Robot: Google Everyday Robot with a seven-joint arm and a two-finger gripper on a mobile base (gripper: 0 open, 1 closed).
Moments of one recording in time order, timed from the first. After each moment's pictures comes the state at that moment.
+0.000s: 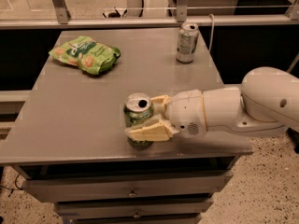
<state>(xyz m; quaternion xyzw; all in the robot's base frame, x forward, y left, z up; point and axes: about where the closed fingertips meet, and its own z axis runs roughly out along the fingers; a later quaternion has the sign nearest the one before) 0.425 0.021 0.872 -0.52 0.64 0.38 0.42</state>
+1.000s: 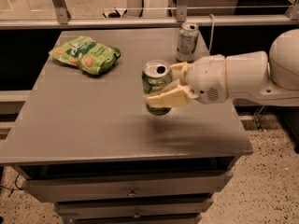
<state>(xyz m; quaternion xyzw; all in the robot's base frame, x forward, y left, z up) 0.480 -0.021 0.927 -0.52 0.64 0.32 0.47</state>
